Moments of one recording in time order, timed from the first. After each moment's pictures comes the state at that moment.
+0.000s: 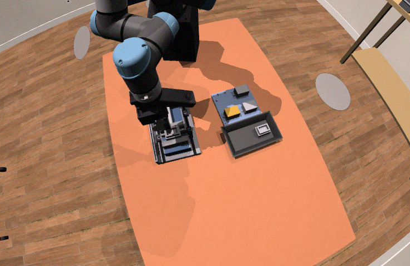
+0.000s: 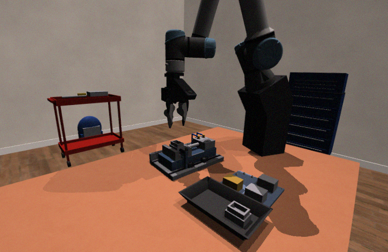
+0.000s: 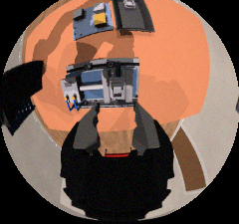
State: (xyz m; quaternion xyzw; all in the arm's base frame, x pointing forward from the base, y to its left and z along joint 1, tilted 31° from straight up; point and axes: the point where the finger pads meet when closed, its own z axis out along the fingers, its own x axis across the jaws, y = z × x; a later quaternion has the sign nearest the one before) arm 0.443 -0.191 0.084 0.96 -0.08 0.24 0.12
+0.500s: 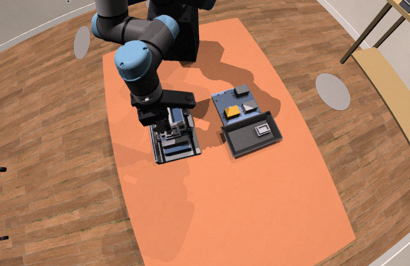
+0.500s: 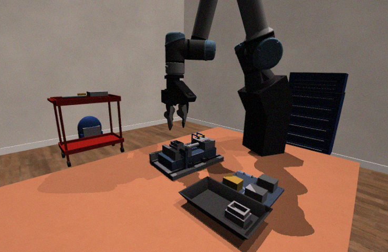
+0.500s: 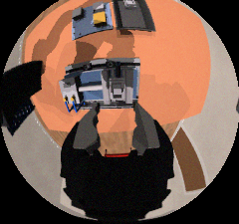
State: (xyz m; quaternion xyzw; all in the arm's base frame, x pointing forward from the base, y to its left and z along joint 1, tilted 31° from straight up) arm 0.447 -0.194 0.077 0.96 -0.08 0.24 0.12
